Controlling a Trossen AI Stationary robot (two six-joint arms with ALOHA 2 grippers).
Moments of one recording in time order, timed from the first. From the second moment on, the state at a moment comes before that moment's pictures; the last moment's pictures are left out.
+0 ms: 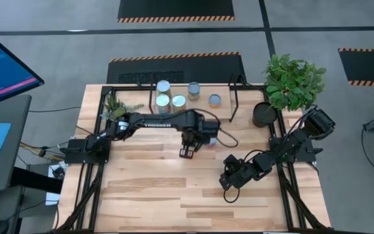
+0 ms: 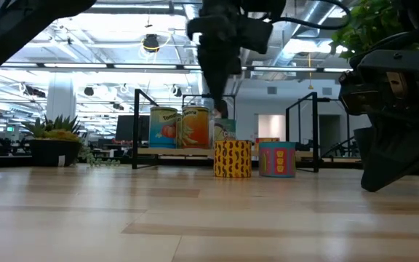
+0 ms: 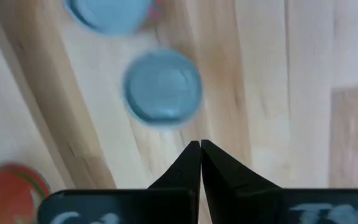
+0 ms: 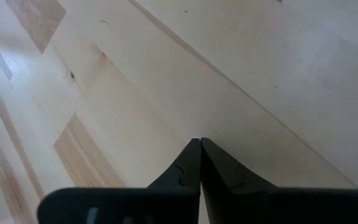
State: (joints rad) left arm 0.00 2.33 2.35 -1.56 -0.05 0.19; right arm 0.55 1.59 0.60 -0.01 0.31 1.38
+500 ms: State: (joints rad) left arm 0.00 2.35 2.34 -1.51 0.02 0.21; right arm 0.58 1.59 0.60 -0.02 0.32 1.38
